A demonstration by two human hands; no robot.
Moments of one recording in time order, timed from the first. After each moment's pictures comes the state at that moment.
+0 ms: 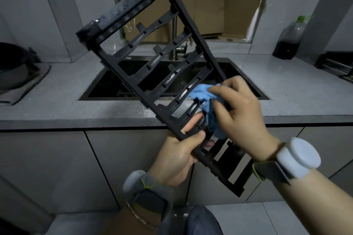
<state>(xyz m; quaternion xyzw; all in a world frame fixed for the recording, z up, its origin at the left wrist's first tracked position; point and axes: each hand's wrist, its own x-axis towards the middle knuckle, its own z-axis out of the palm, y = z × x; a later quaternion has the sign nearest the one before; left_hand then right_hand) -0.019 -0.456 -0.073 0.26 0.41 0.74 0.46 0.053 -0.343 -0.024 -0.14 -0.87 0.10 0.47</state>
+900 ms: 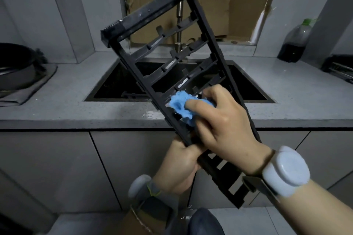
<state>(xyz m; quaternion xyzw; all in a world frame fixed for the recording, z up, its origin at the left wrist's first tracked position) -0.016 -0.459 -0.075 0.28 0.41 0.76 0.43 0.040 -0.378 -0.019 -0.06 -0.90 0.01 0.43</state>
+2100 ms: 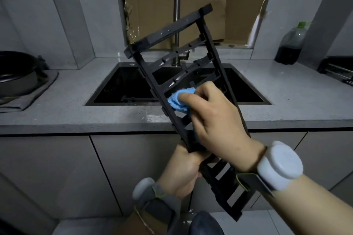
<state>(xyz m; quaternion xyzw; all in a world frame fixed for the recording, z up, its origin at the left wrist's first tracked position) -0.008 -0.456 -0.080 0.26 0.49 0.71 0.43 0.037 -0.383 -0.010 -0.07 -0.91 0.04 0.42</state>
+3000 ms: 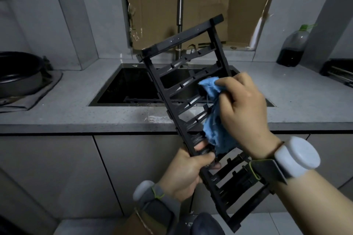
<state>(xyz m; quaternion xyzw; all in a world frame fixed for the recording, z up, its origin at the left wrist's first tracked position) -0.009 -0.464 -0.081 0.24 0.50 0.68 0.49 0.044 -0.356 -0.002 -0.18 -0.84 0.08 0.51</state>
